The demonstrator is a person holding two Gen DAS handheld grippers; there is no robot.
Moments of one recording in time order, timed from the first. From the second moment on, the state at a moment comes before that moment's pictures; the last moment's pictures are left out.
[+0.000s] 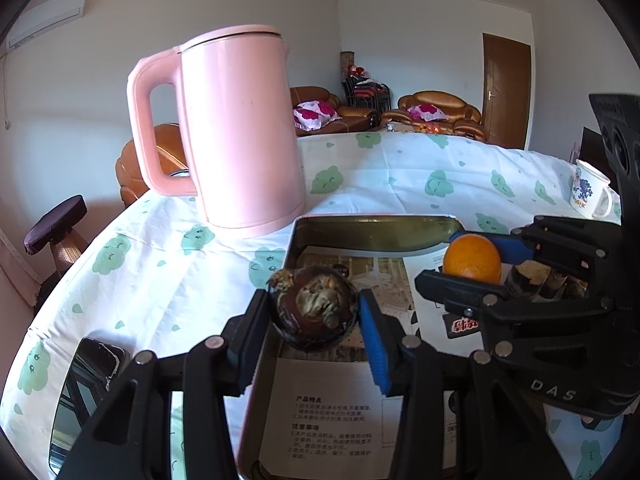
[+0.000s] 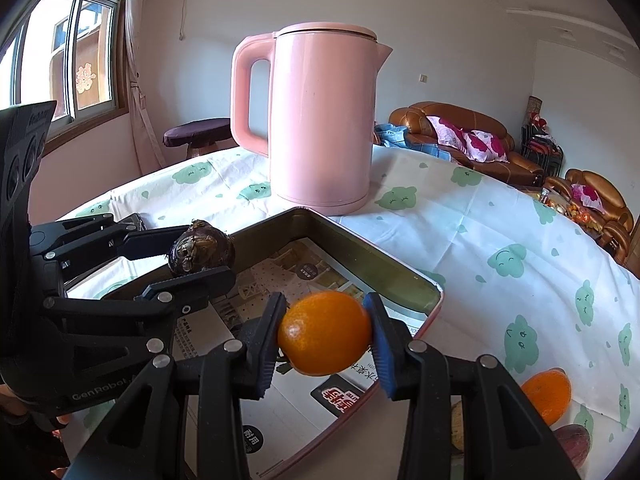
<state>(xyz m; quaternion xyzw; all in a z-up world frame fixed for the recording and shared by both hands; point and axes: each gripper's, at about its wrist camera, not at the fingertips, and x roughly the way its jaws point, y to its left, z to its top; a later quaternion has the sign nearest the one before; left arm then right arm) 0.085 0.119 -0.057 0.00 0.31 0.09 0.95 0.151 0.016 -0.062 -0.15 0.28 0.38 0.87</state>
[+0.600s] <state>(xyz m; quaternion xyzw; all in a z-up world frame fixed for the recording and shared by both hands) 0.073 0.123 -0.054 -0.01 0.29 0.10 0.95 0.145 0.016 -0.064 -0.16 0.28 0.38 0.87</state>
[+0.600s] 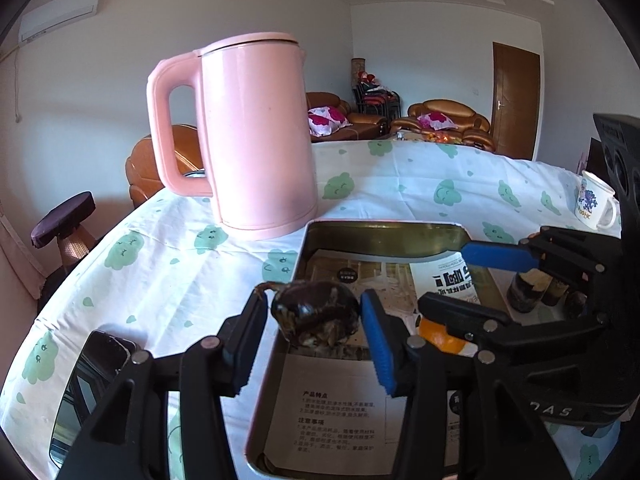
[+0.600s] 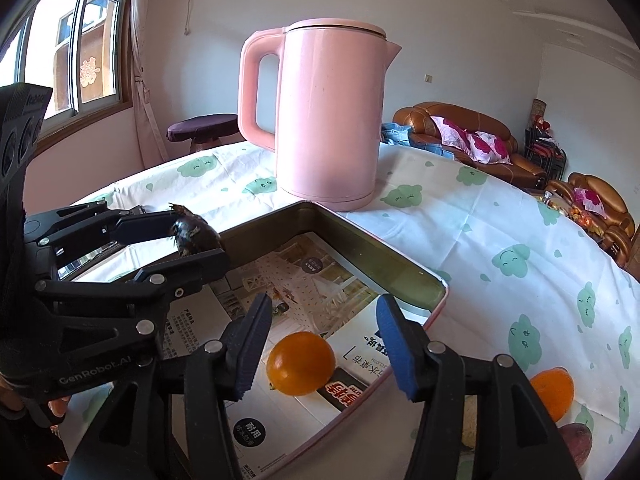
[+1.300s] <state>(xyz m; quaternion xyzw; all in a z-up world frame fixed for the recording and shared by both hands) 0.047 0.041 -0.032 0.01 0.23 0.02 0.97 0.114 -0.141 -0.051 -0.12 0.29 0.23 0.92</state>
